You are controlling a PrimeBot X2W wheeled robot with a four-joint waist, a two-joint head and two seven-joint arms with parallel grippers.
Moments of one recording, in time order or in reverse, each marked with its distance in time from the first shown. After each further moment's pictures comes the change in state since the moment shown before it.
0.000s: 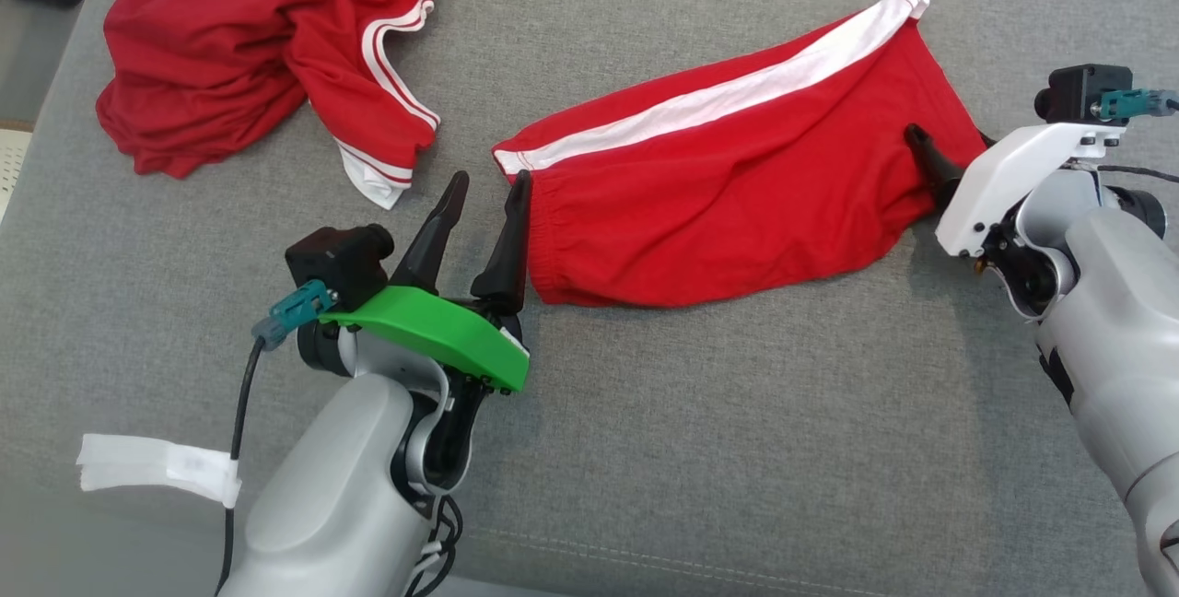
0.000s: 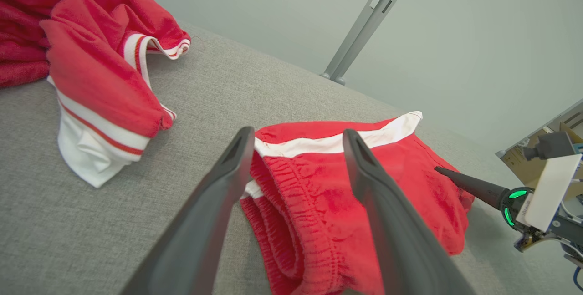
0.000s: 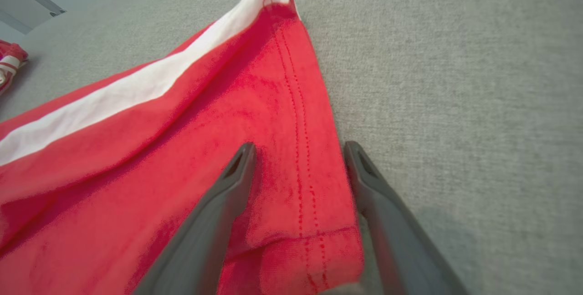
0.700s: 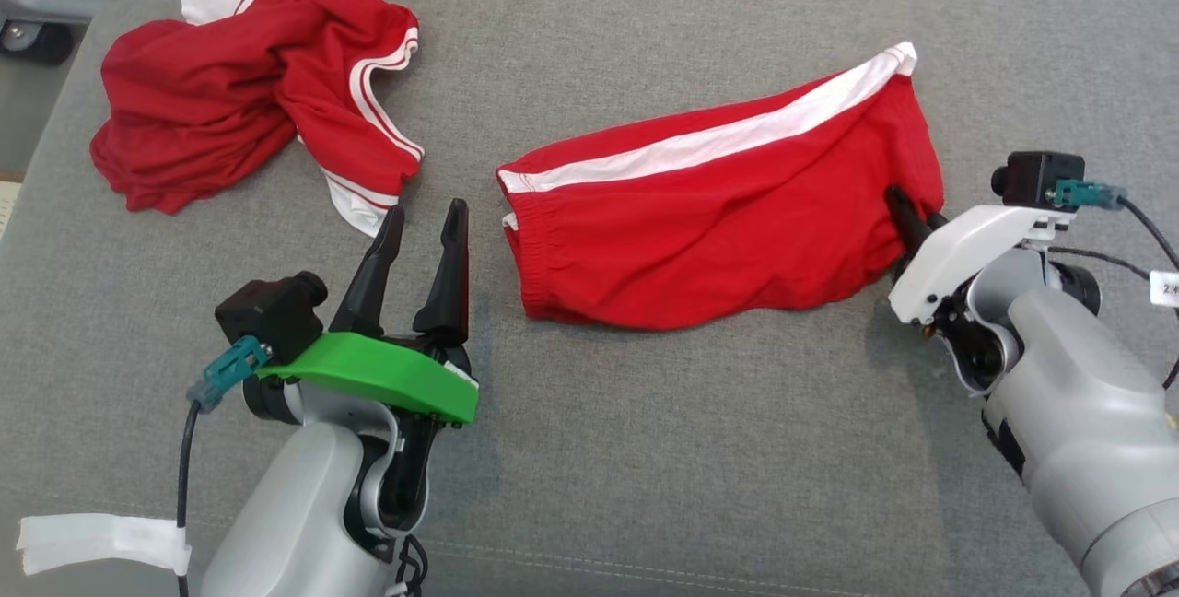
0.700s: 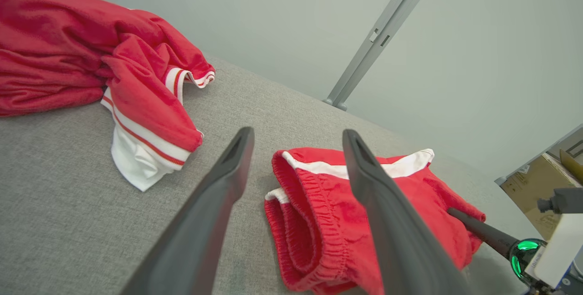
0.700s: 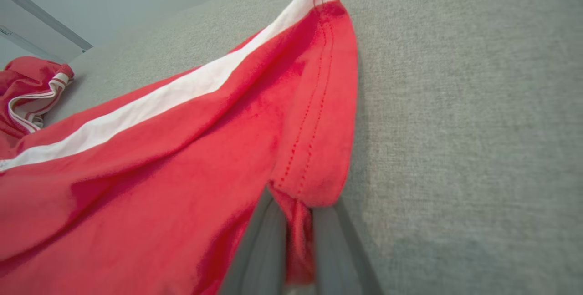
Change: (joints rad) left arm 0.136 0.035 0.115 -0.120 0.030 0.019 -0.003; right arm 0.103 0.062 0.029 0.002 0.070 0.000 -0.143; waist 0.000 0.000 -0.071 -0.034
